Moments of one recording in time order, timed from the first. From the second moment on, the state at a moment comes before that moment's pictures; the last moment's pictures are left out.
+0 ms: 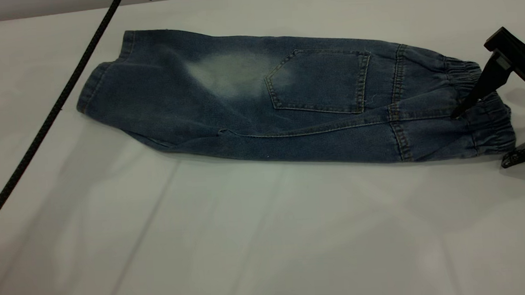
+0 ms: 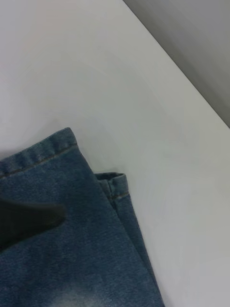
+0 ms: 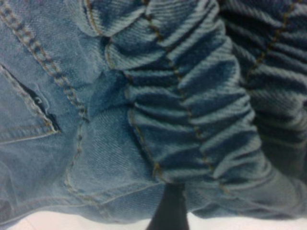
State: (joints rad) left arm -0.27 2.10 -1.46 -0.03 0.22 0.43; right arm -0.14 2.08 -0.79 1.22 0.62 -0.51
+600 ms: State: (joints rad) left arm -0.27 2.12 -1.46 -0.03 0.26 0.43; right arm -0.14 2.08 -0.79 1.47 0.58 -0.77
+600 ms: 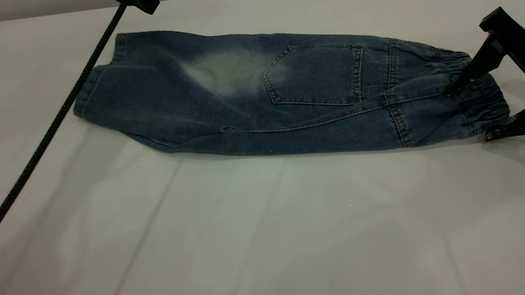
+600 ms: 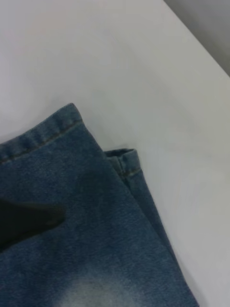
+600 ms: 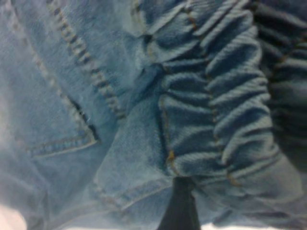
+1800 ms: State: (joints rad) left arm -0.61 2.31 -1.45 -0.21 0.26 0.44; right arm -0.14 1.86 -0.79 1.80 0.72 -1.39
